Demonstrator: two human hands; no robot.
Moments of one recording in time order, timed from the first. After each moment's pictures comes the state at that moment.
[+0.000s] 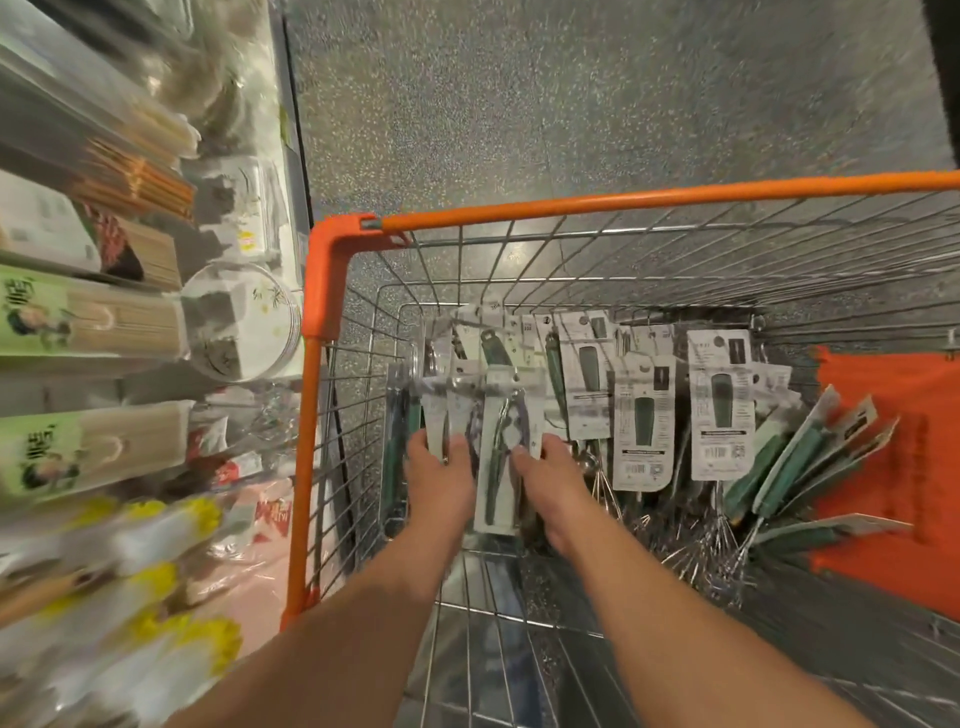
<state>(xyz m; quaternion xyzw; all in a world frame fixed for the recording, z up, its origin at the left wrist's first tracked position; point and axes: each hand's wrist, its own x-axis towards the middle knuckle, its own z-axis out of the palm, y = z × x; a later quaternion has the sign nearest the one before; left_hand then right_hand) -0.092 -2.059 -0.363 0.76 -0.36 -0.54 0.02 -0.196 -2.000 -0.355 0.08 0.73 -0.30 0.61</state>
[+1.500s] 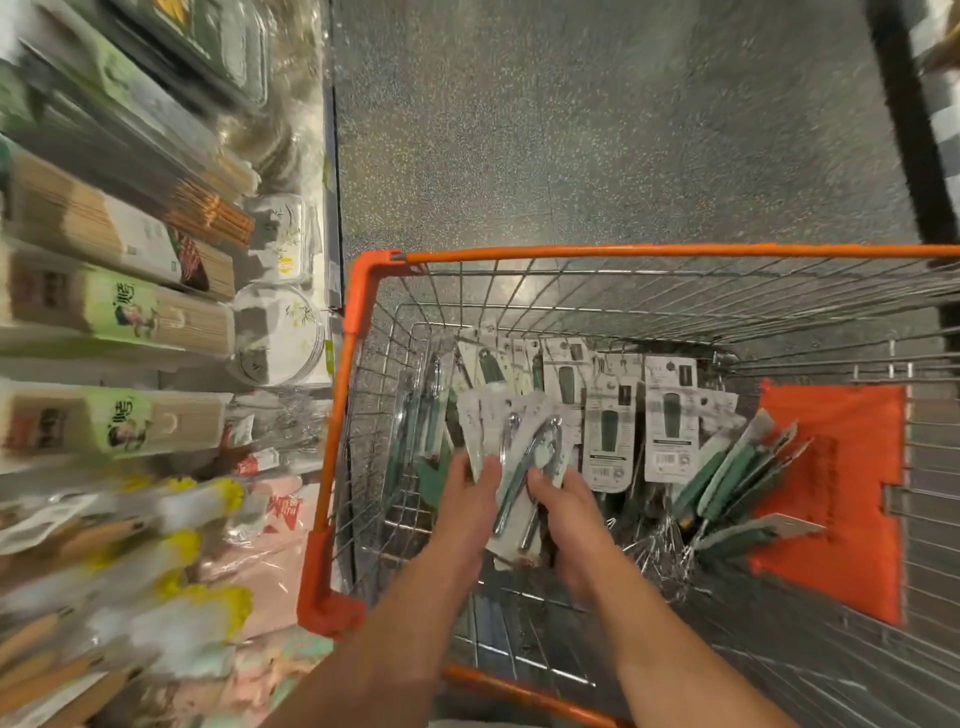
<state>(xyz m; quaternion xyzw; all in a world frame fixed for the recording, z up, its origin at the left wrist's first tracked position) -0.111 -2.014 -0.264 0.67 -0.28 -0.69 0.01 -0.211 -1.945 -0.272 0.09 0.68 -0.39 0.61</state>
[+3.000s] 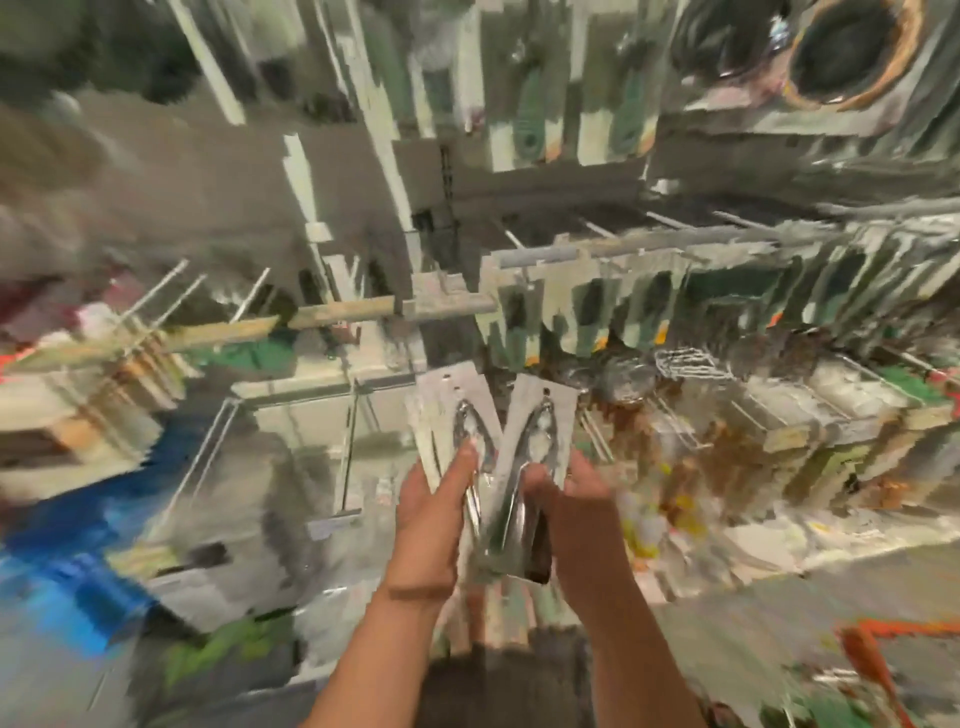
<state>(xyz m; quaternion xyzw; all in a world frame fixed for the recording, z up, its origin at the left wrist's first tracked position) 0.305 -1.583 0.047 0.62 -0.04 -0.23 0.75 0.220 -1.691 0.040 -0.67 0.27 -0.26 0.64</state>
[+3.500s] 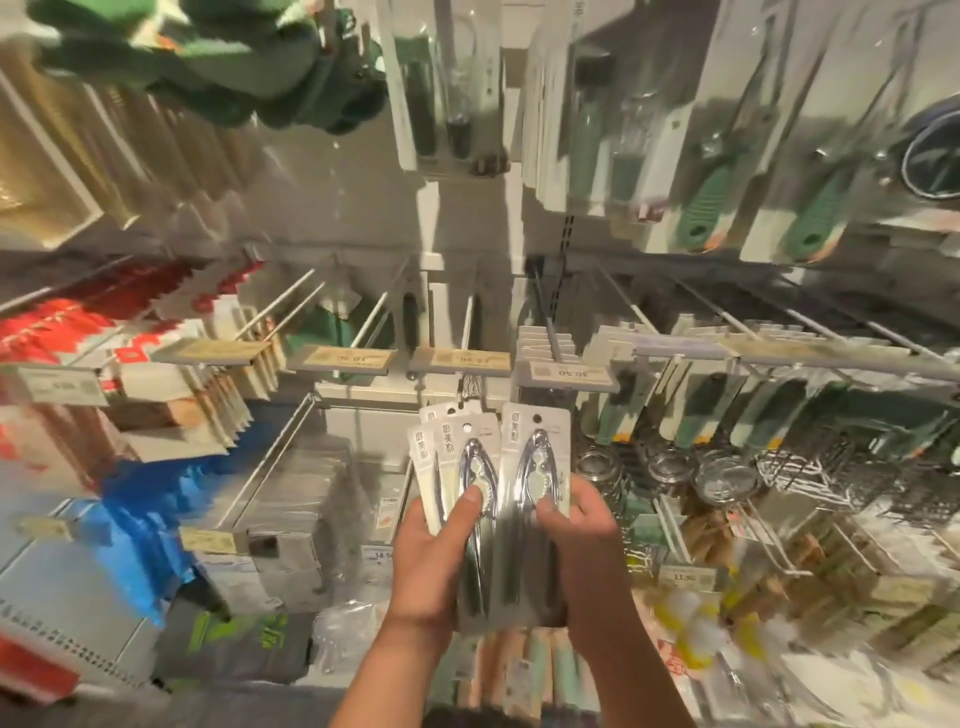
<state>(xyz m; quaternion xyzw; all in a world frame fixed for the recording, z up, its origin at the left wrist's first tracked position) 0.353 -1.534 0.058 0.60 -0.01 -0.14 0.79 0.303 -1.667 0.067 -0.68 0.21 -0.16 0.68</state>
